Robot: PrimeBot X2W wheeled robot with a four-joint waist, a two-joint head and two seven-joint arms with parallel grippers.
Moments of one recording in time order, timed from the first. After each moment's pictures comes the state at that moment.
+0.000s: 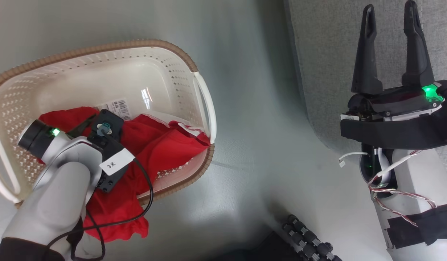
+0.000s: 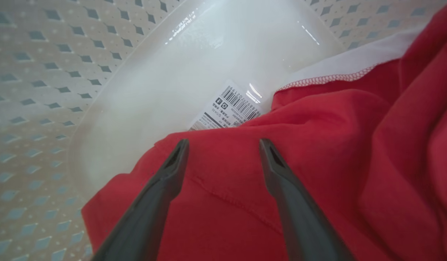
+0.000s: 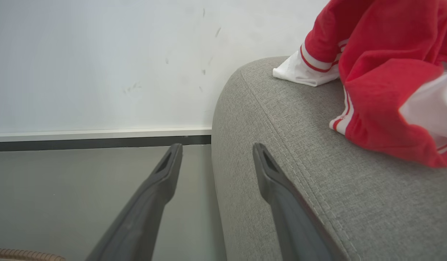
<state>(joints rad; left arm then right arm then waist) -0.78 0.28 -0.49 0.84 -0.03 -0.10 0.14 -0.59 -0.10 0.21 -0.04 0.24 -0.10 -0.26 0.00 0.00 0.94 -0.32</state>
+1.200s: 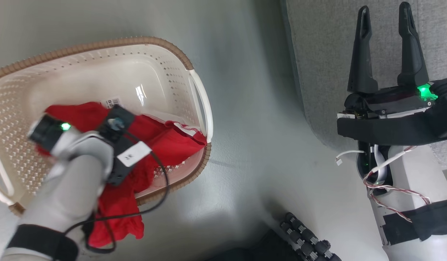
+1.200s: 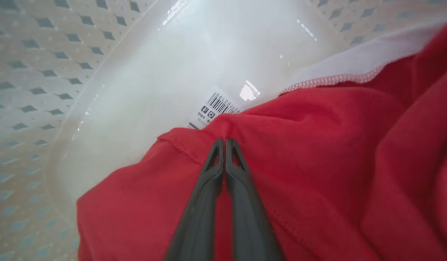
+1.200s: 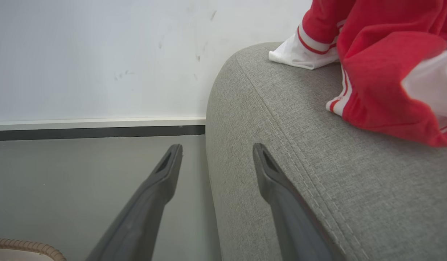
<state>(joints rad) -0.86 0.22 -0.52 0.99 0.00 -0.05 0.11 -0.60 -0.08 0.19 0.00 0.21 -0.08 -0.26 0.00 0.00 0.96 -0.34</state>
